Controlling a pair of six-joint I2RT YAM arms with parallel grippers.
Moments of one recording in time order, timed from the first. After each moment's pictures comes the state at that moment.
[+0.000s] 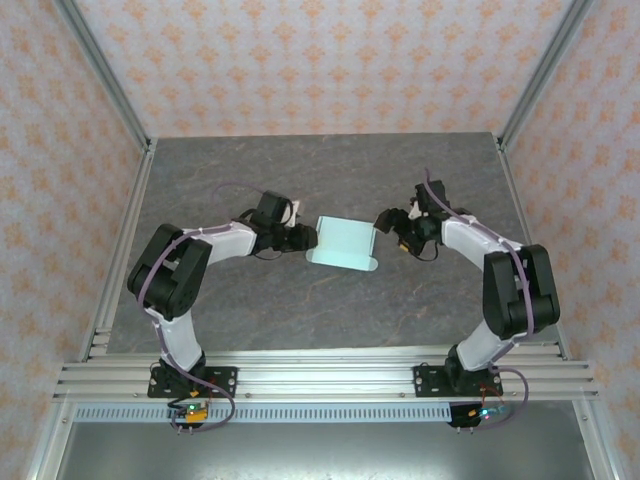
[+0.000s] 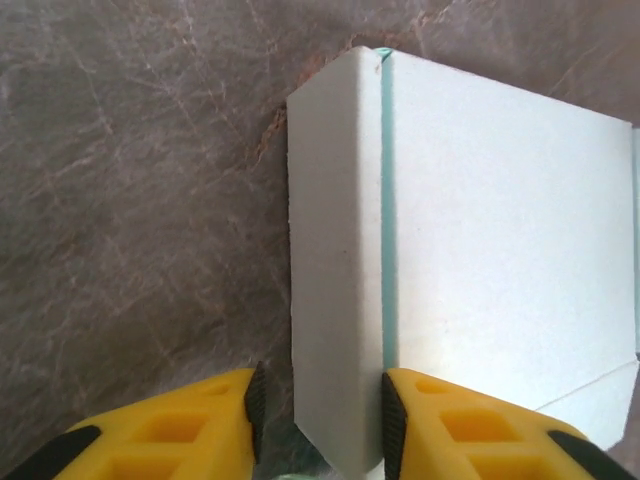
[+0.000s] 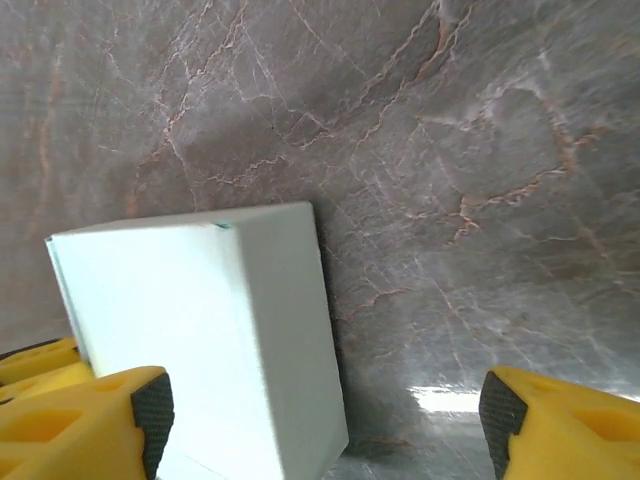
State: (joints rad) left arm -0.39 1.85 0.99 -0.03 0.44 -0.55; right arm 0.18 1.63 0.96 -0.37 -0.46 0.73
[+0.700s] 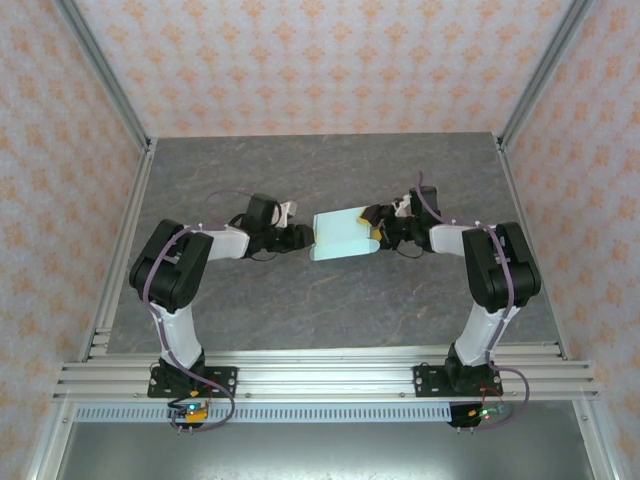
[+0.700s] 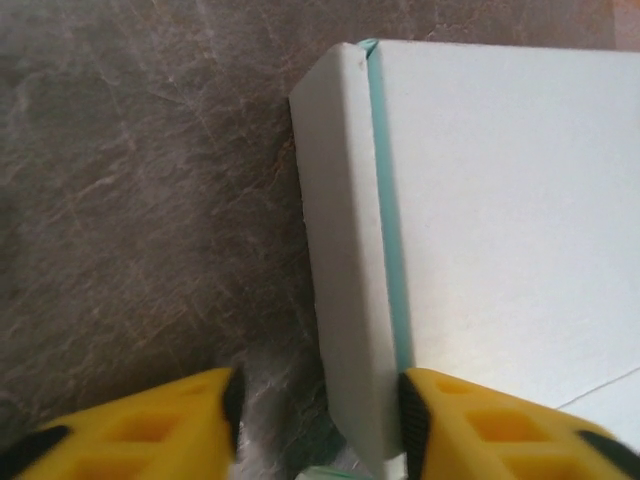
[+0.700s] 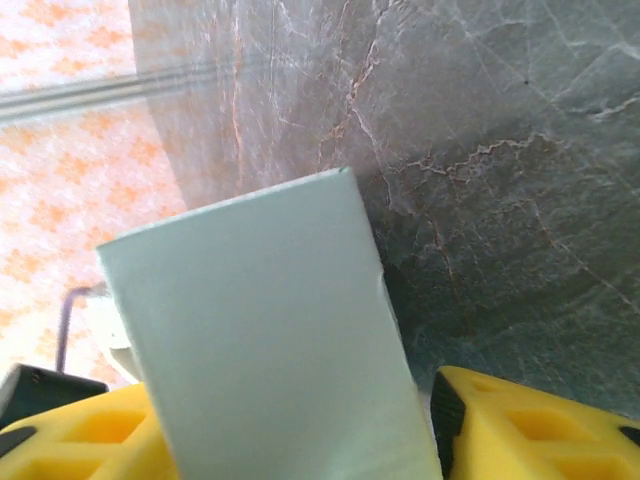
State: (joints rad) left arm -0.33 1.86 0.91 0.12 0.56 -0.60; right arm 0.19 1.81 0.88 0.19 -0.80 1.12
